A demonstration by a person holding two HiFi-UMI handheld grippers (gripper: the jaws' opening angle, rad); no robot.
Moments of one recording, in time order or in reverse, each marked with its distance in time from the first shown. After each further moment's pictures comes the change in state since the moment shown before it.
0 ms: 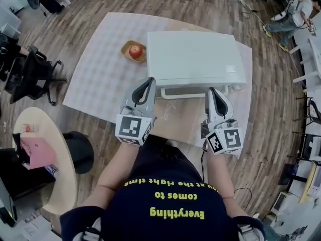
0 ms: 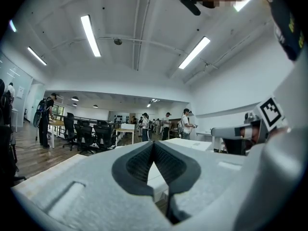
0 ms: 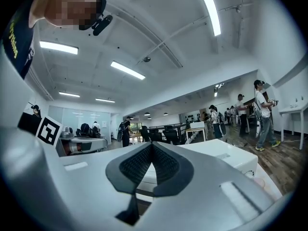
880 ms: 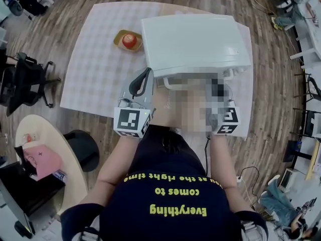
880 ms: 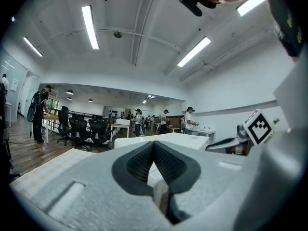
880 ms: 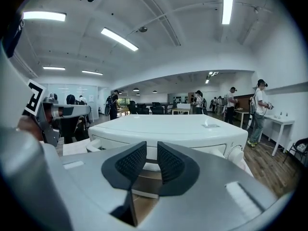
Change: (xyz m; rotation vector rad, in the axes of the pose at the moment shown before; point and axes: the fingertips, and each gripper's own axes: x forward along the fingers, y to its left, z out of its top) left arm 0.012 0.014 -0.022 -0.025 0.049 -0.070; right arm 0.015 -0.036 -0.088 -0.059 0.305 -0.177
